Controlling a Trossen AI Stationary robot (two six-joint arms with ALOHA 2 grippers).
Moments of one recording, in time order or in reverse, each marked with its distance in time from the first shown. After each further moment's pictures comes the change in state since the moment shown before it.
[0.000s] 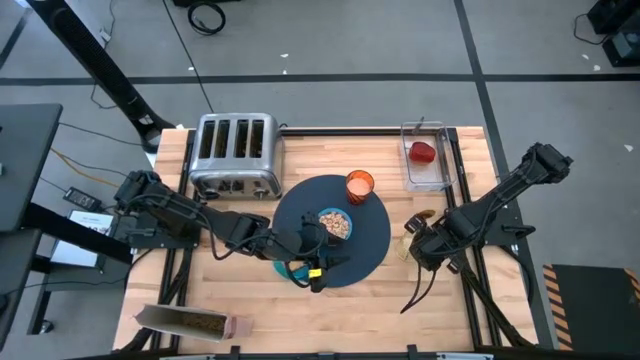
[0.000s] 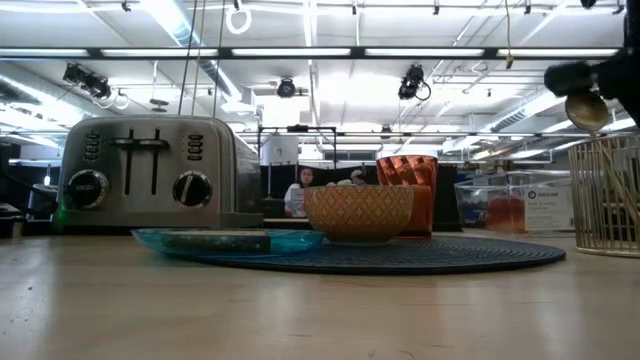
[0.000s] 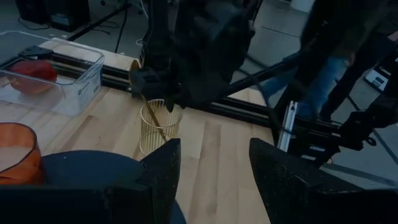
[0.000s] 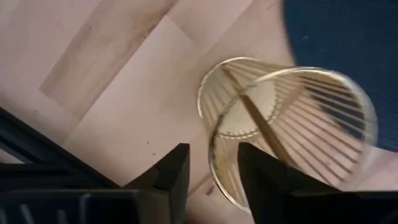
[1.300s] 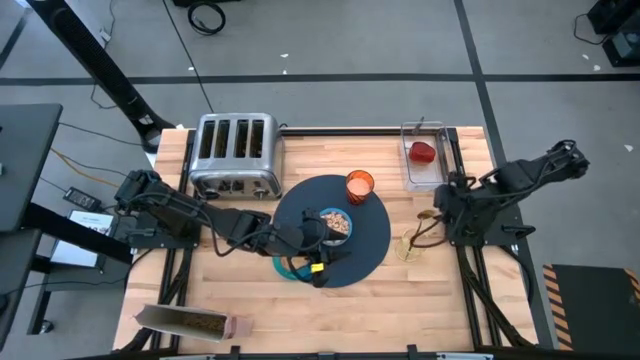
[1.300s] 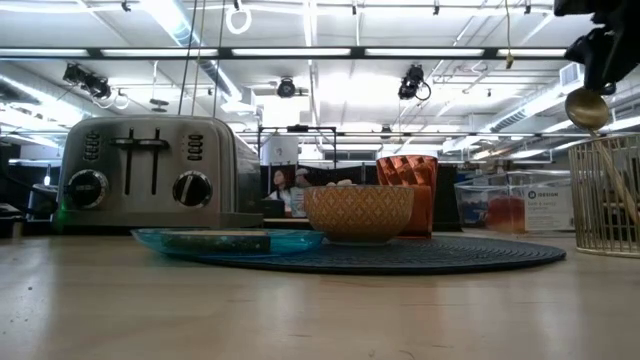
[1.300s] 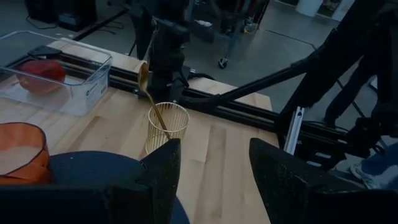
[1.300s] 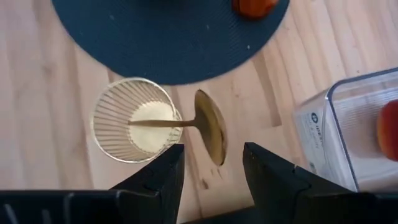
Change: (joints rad) left arm 0.023 0.000 0.000 0.002 0.000 -0.011; right arm -0.150 -0.456 0.065 -0.202 0.258 0.756
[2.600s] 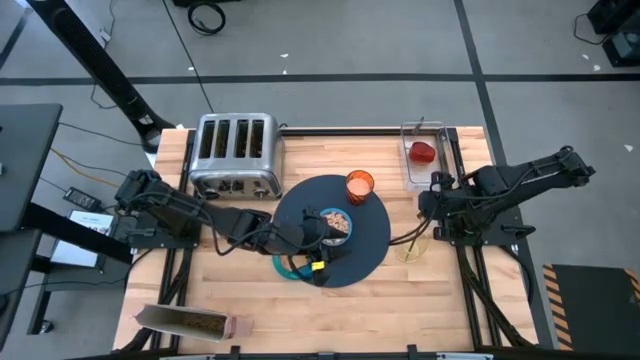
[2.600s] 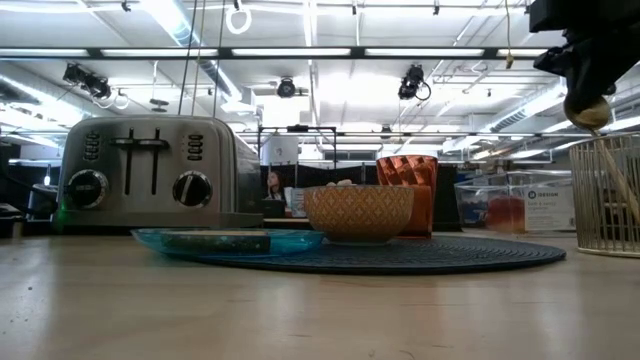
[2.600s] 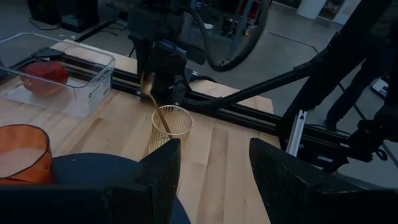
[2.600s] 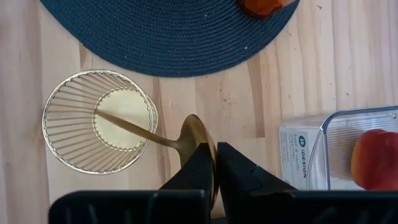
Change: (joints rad) left arm 0.008 0.000 0.000 0.006 0.000 0.000; right arm -0.144 0.130 -0.021 0.081 -0.036 -0.296
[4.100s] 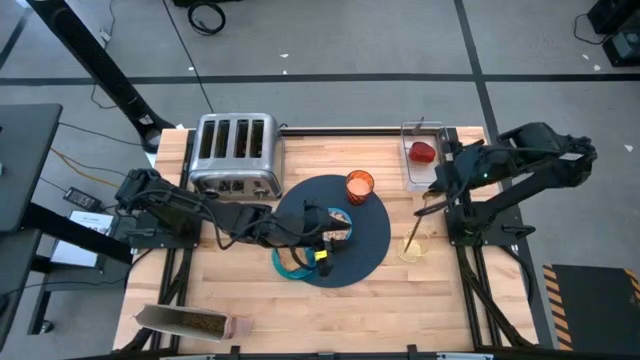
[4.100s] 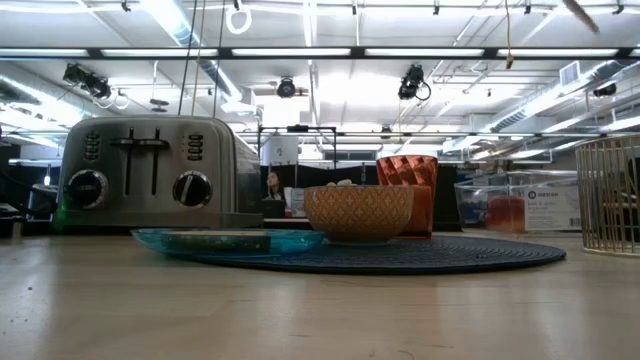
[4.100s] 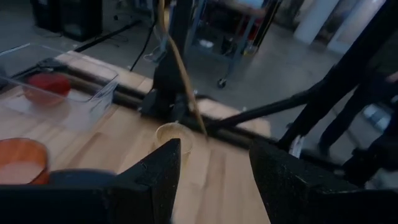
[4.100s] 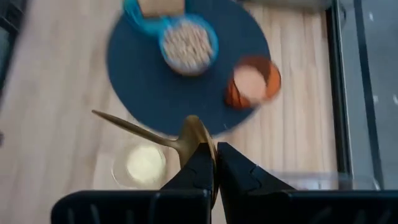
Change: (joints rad) left arm 0.032 -0.003 0.000 0.071 0.008 -0.023; right arm -0.025 0.192 0.716 -0.264 -0.048 -0.213
